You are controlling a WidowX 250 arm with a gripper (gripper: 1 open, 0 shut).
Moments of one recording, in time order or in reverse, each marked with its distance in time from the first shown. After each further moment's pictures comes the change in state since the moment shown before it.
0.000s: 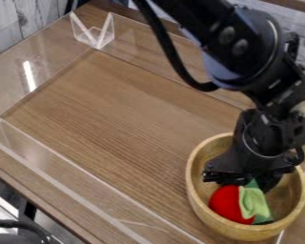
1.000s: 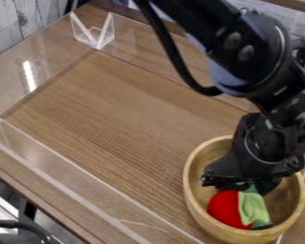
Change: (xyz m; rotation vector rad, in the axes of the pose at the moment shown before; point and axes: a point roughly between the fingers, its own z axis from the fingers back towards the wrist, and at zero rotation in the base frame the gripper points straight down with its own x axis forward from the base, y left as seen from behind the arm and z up) arm -0.007 0.007 0.002 0.062 -0.016 0.024
